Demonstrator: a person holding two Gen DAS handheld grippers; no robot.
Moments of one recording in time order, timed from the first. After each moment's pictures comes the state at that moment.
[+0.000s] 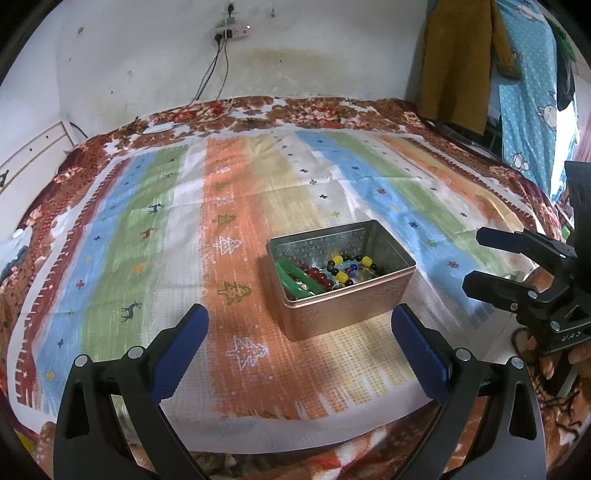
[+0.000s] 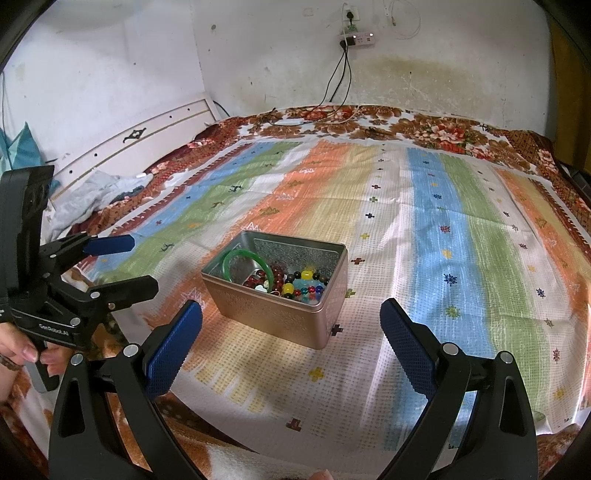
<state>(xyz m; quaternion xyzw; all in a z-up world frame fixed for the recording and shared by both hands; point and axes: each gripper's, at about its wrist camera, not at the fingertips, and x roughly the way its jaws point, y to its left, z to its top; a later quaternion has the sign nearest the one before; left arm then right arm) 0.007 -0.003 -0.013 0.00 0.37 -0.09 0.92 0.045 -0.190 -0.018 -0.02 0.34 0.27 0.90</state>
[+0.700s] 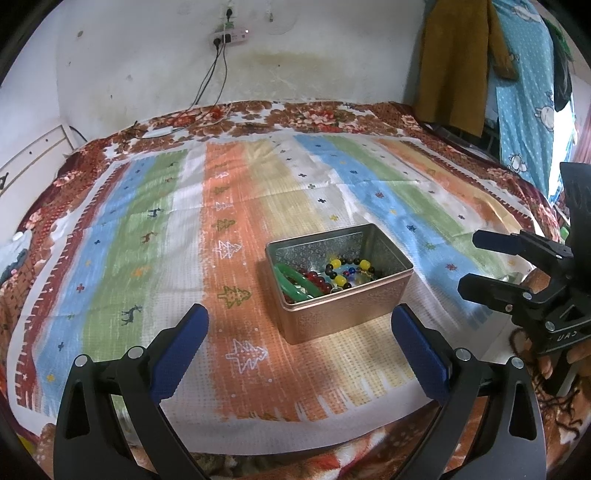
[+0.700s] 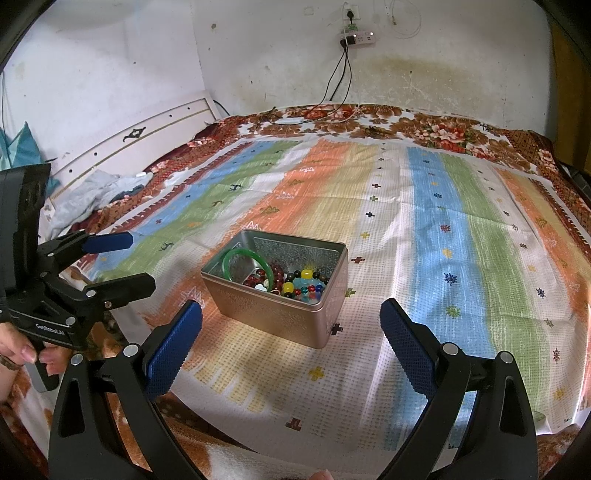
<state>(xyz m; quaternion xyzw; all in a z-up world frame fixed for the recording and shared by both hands) 0.008 -0.001 -0.010 0.00 0.37 -0.09 0.93 0.045 -0.189 -0.018 -0.02 0.34 0.27 0.90</state>
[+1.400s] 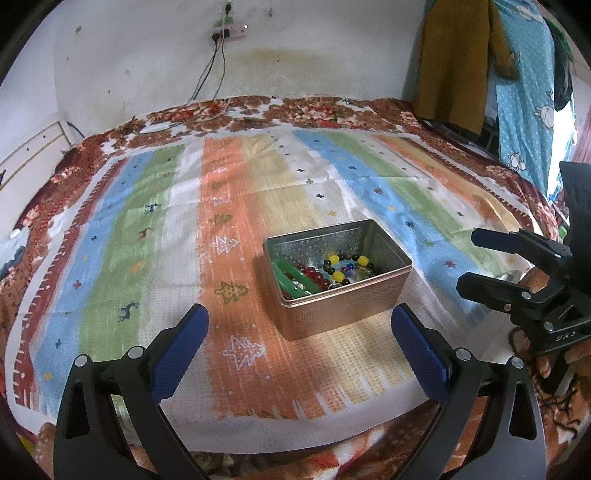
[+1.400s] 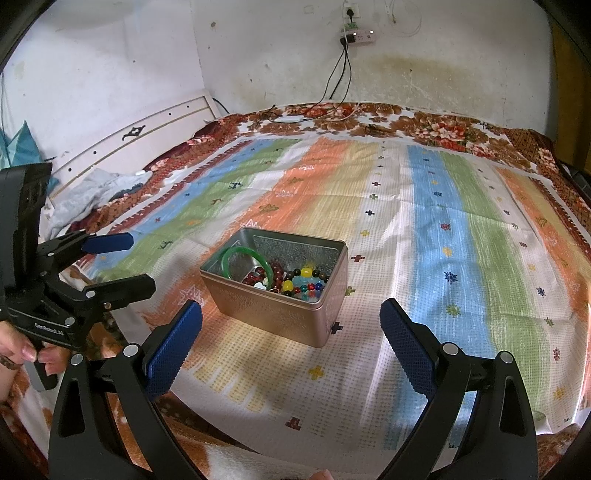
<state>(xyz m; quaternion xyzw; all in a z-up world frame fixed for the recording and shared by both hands) 0.007 0.000 -0.014 0.00 0.37 -0.09 0.92 0.045 -0.189 -0.019 -0.03 0.34 0.27 0.90</state>
